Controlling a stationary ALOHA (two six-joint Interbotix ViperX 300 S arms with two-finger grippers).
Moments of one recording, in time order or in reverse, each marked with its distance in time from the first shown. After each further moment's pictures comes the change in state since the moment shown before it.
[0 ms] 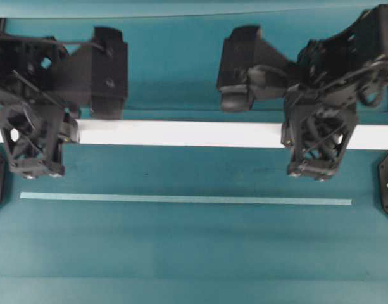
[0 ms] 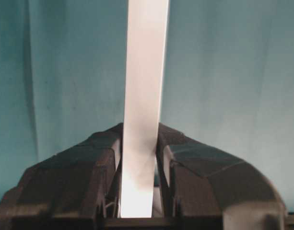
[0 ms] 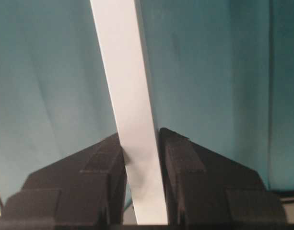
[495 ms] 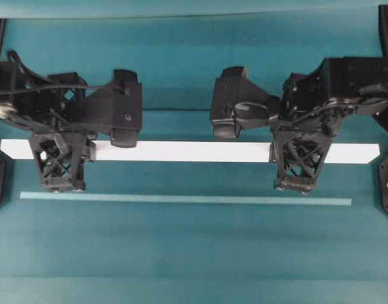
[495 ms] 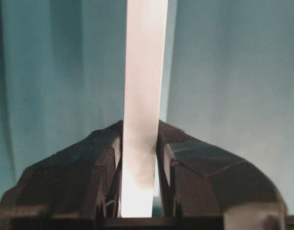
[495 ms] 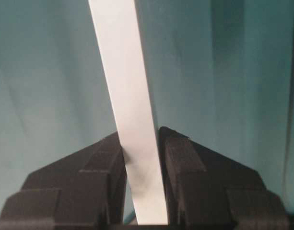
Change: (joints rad) left arm 0.000 0.009 0.281 0.000 -0.206 -0.011; right arm 0.000 0.000 0.285 -0.002 -0.227 -0.032
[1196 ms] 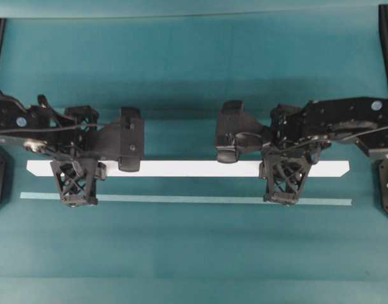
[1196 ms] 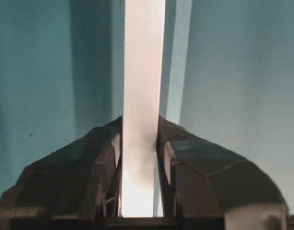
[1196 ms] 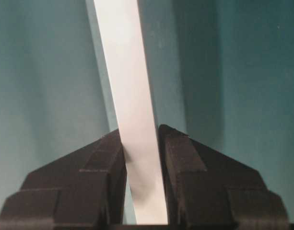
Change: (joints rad) left arm -0.003 0.067 0.293 0.002 -0.348 0.000; right arm -0.002 0.049 0.288 -0.009 -0.383 -0.032
